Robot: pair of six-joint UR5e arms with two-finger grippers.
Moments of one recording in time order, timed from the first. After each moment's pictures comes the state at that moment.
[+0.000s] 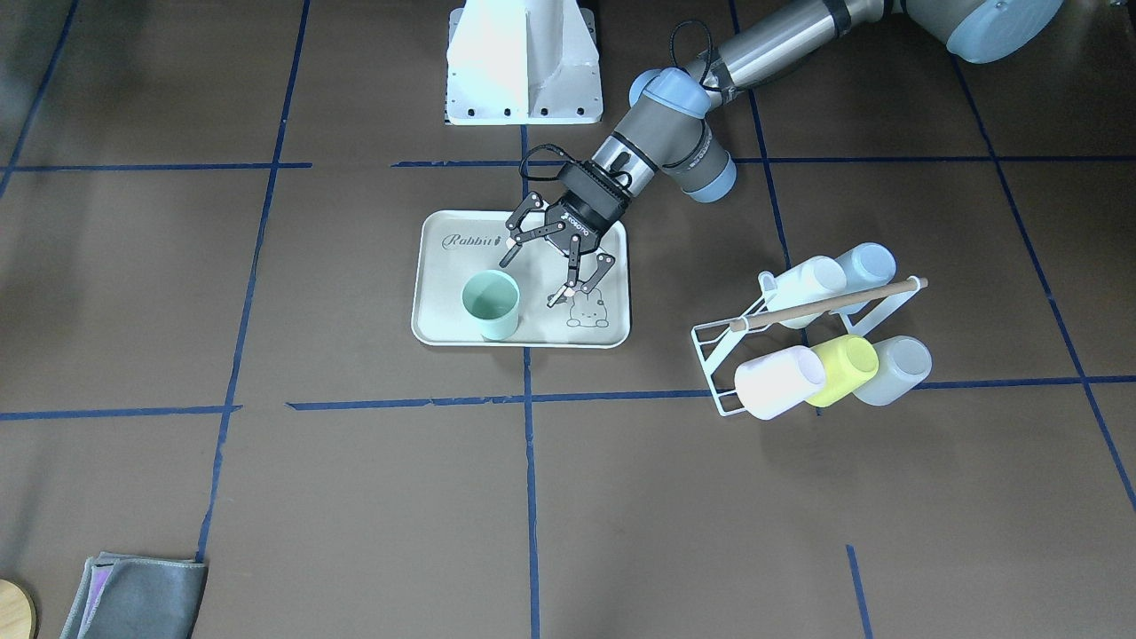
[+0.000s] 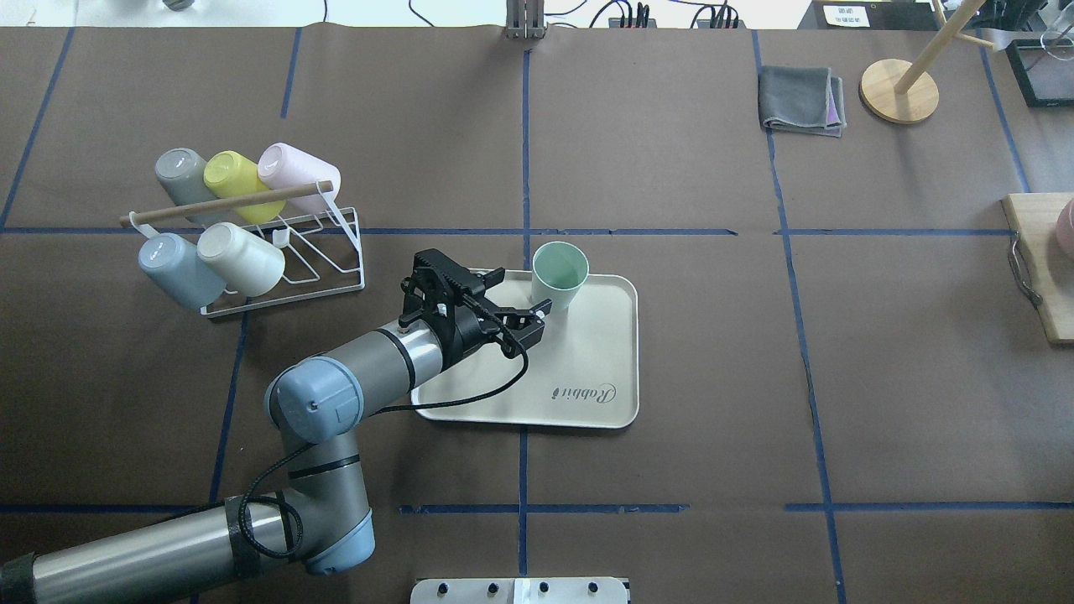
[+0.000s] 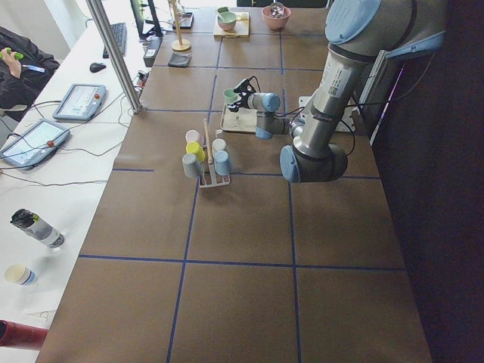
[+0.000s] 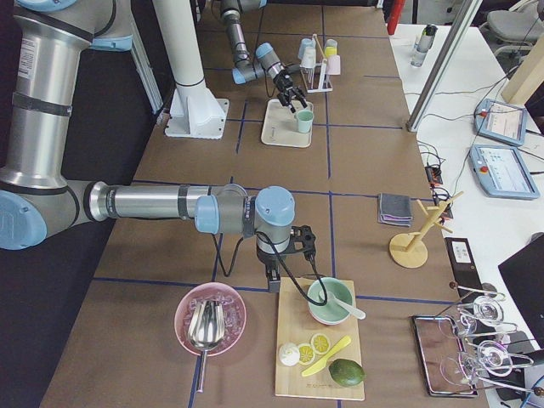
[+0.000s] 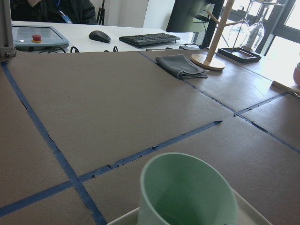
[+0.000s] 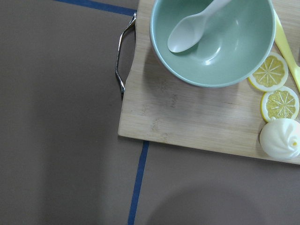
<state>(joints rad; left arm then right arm) -0.34 -2.18 -1.31 -2.93 -1.28 -0.72 1.52 -1.81 1.84 -1.59 2.28 -0.13</state>
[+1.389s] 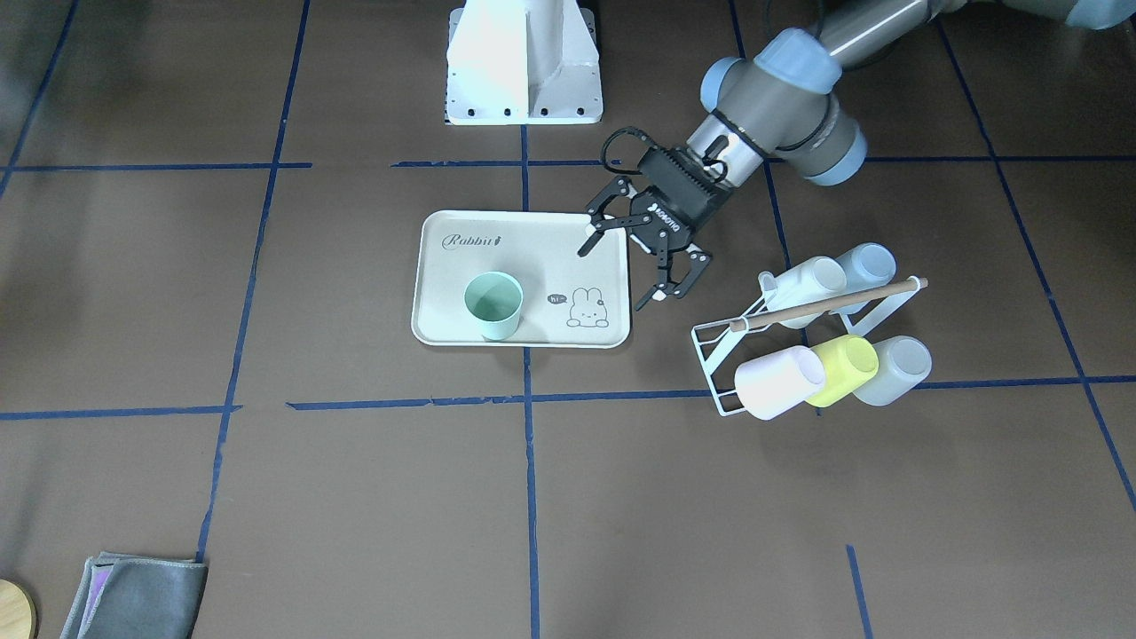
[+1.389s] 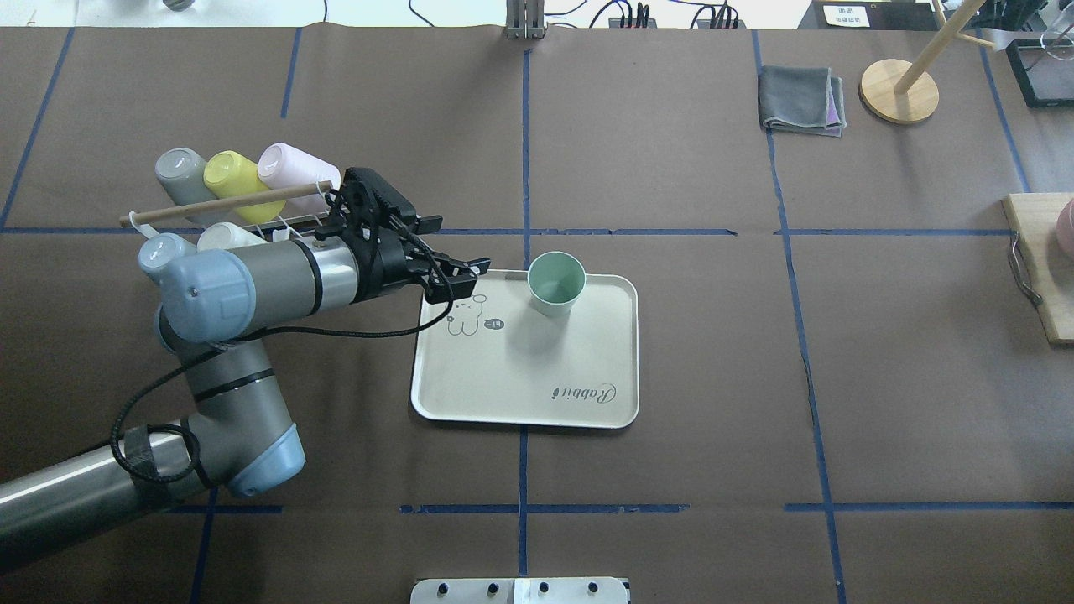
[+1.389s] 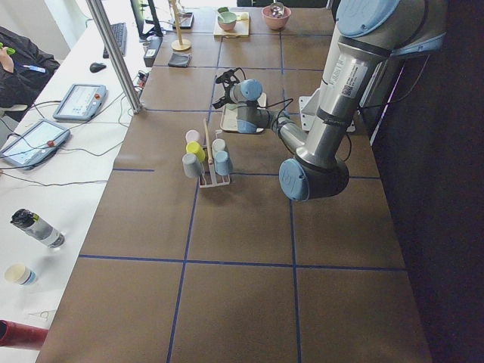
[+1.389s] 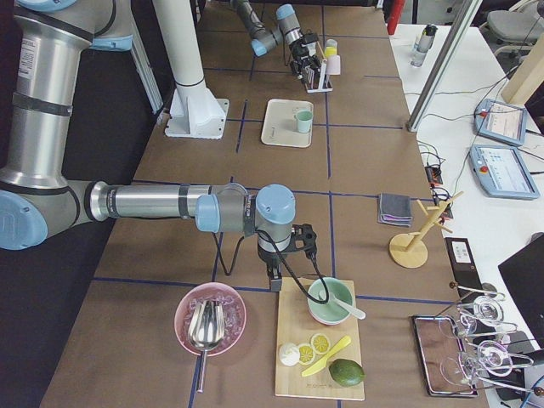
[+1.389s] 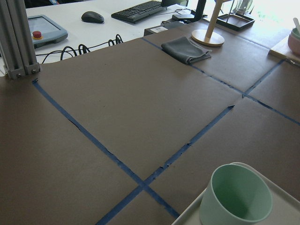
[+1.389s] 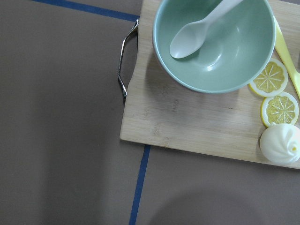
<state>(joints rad) -0.64 -2.00 -1.71 -2.51 -1.76 -0.56 1.52 -1.81 1.85 -1.59 2.28 -0.12</state>
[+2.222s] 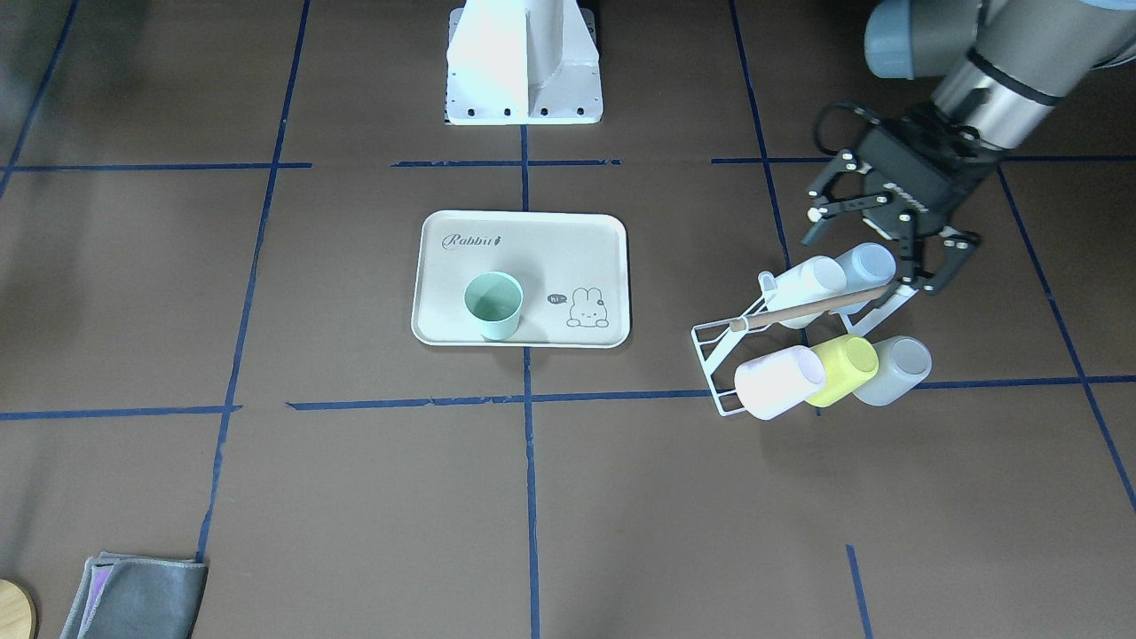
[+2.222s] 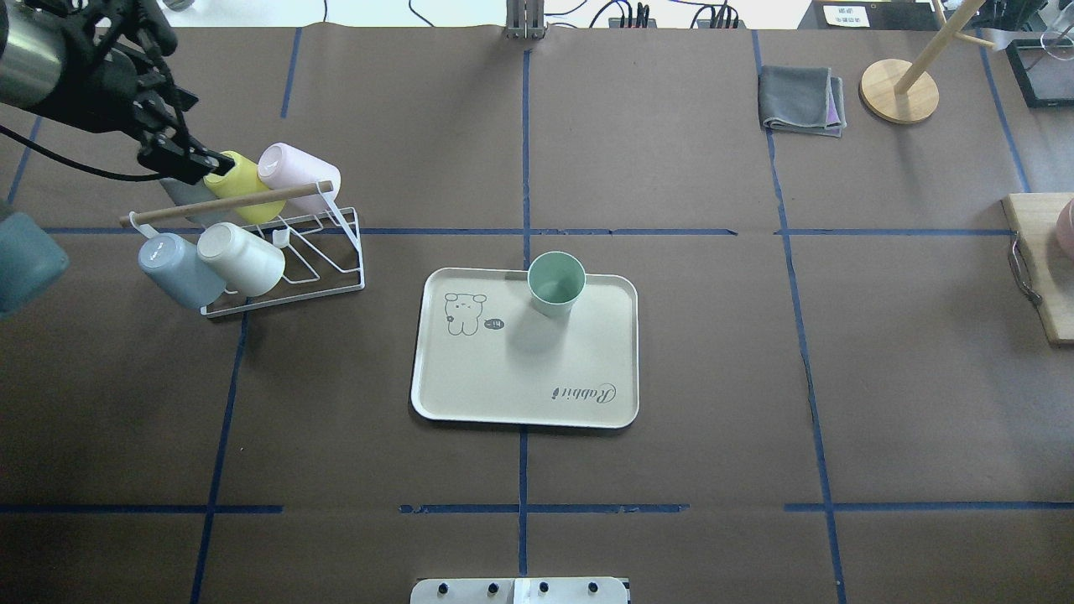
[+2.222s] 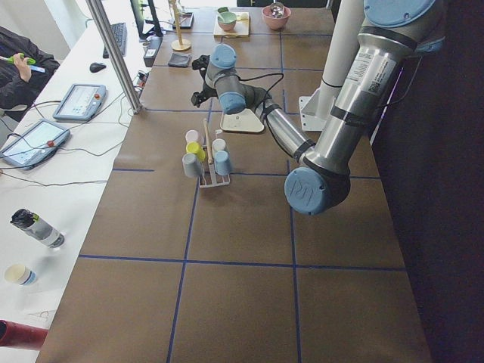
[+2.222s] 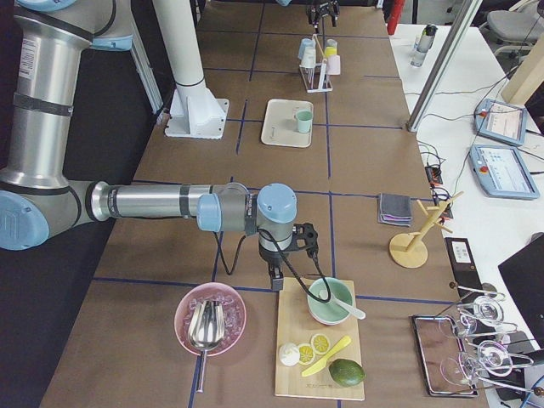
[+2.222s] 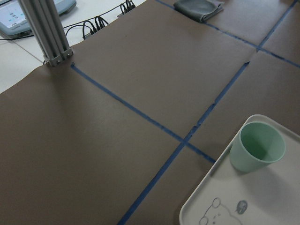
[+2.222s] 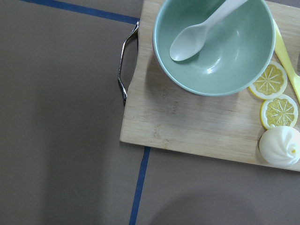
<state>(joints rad) -1.07 -1.90 -1.91 -1.86 -2.20 0.04 1.52 -1.80 1.85 -1.59 2.28 -0.12</state>
